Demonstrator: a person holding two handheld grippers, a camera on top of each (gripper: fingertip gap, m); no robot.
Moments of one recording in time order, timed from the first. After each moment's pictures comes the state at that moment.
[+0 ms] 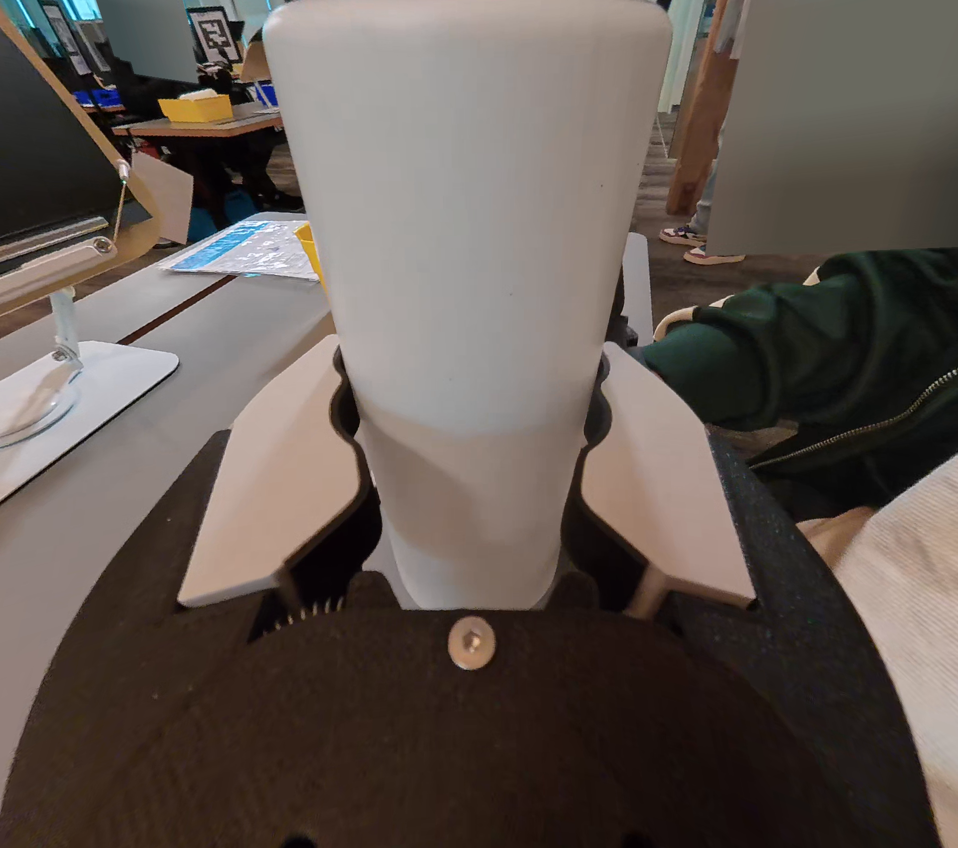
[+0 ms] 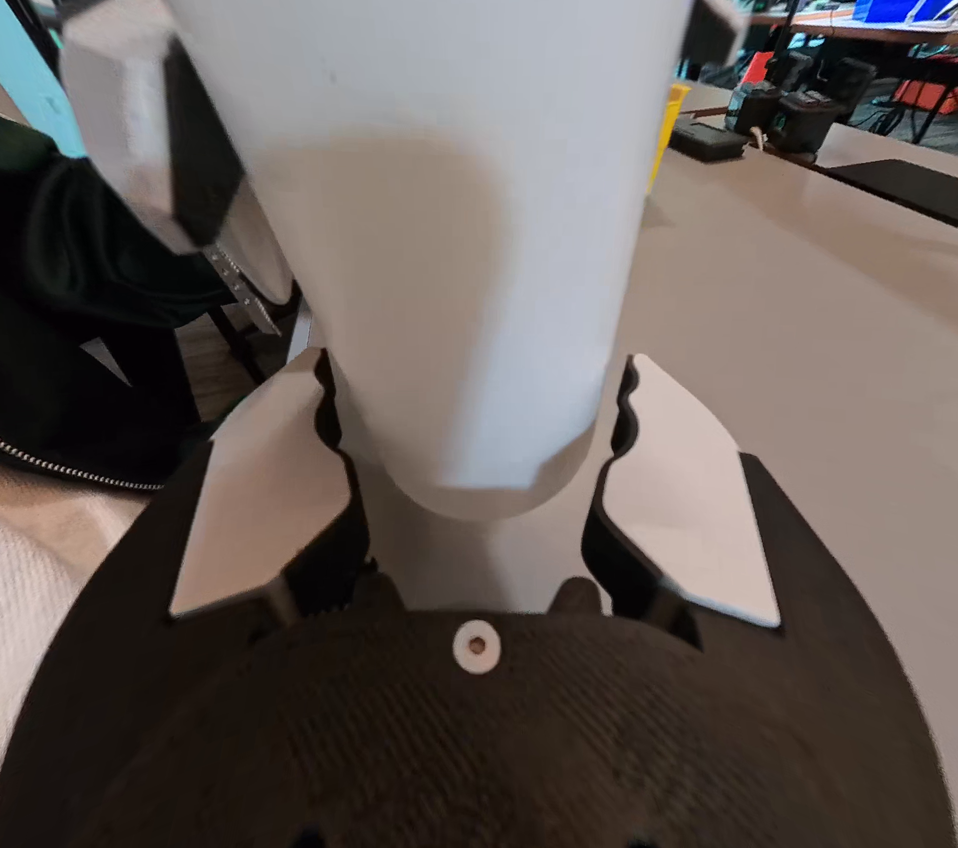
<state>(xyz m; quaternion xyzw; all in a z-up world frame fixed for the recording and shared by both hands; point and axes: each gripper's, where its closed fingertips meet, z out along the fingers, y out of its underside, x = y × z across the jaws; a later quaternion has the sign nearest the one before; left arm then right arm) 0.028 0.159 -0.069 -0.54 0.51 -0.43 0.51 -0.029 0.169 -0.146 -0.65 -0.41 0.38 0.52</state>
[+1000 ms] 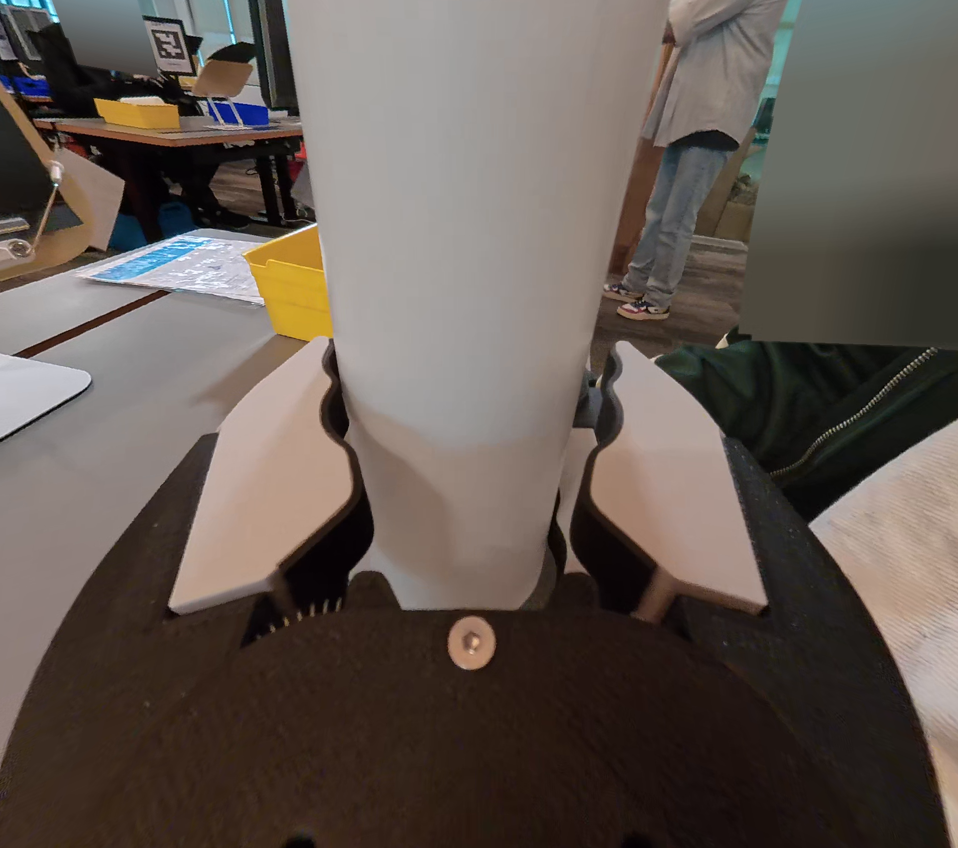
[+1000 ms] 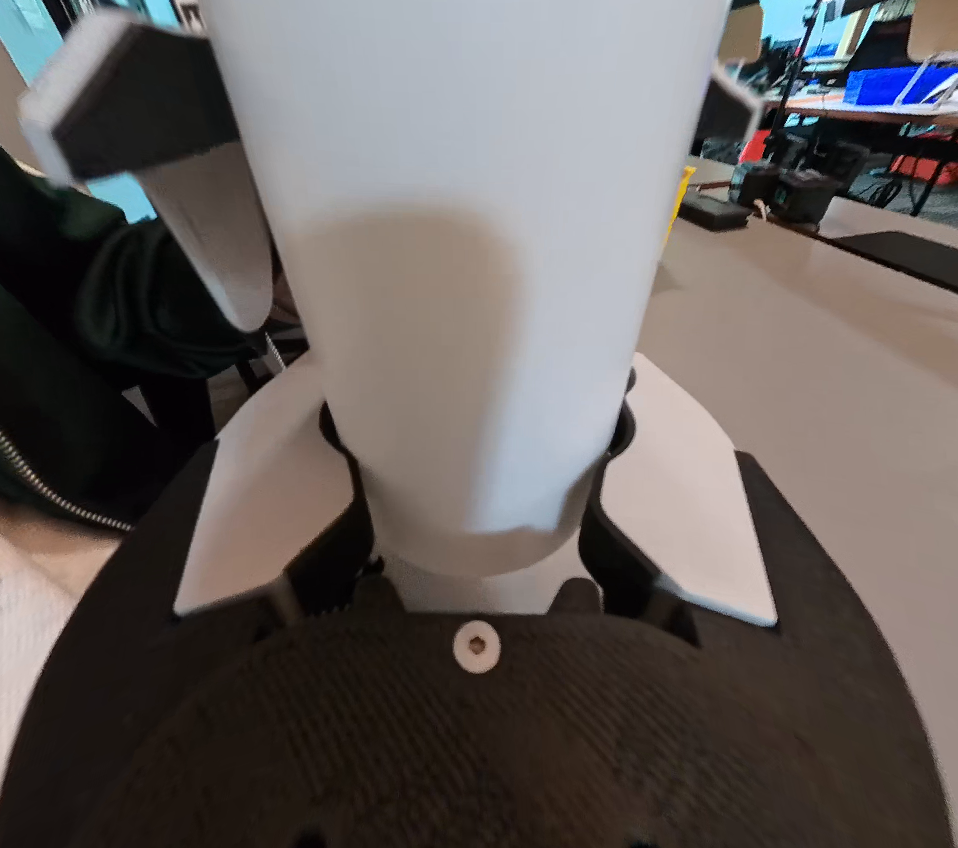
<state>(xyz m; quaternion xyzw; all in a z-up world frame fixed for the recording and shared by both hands) 0.032 0.145 -0.050 -0.53 0.47 -0.51 0.48 -0.039 0.162 -0.120 -0.61 -0.40 0.41 0.55</state>
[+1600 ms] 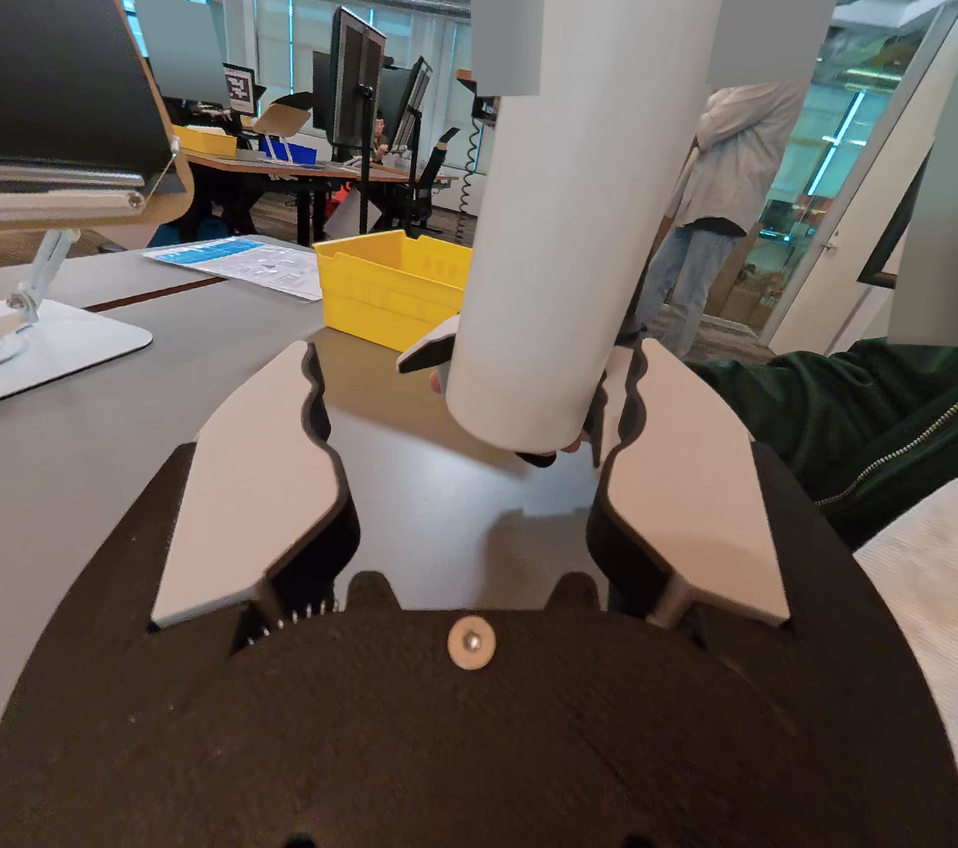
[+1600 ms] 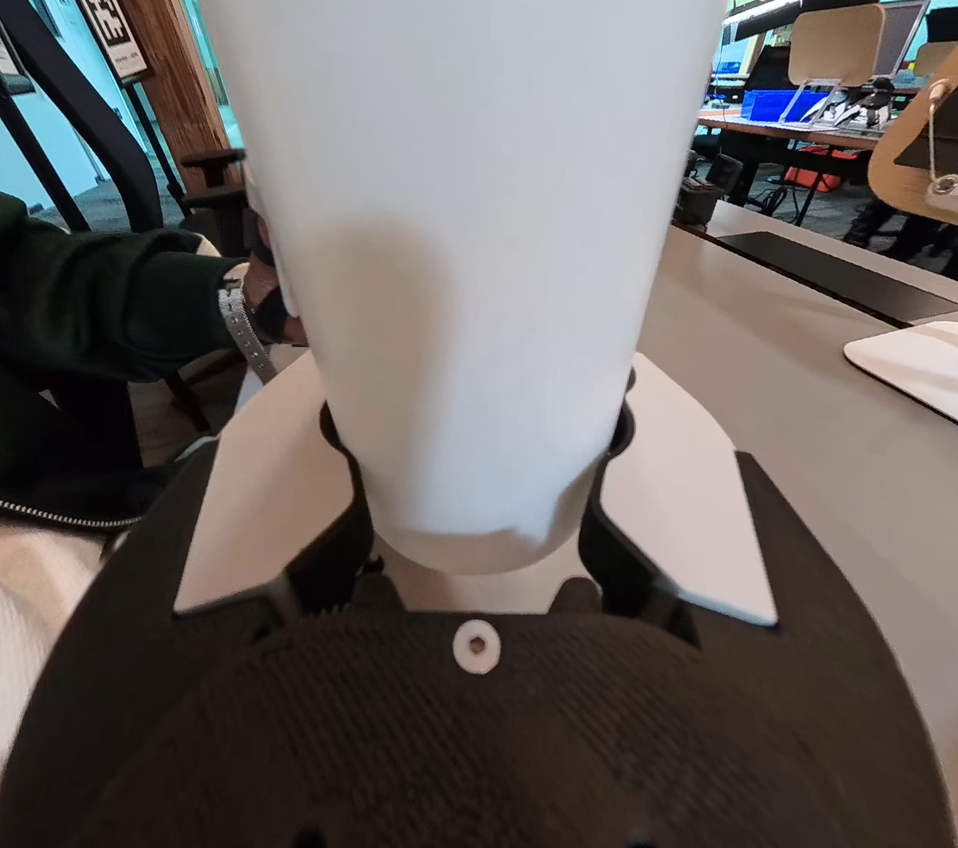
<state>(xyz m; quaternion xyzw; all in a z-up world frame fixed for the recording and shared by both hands) 0.000 0.191 -0.077 -0.54 0.40 -0.55 0.50 0.004 0.186 -0.114 -0.62 -0.38 0.36 0.58</state>
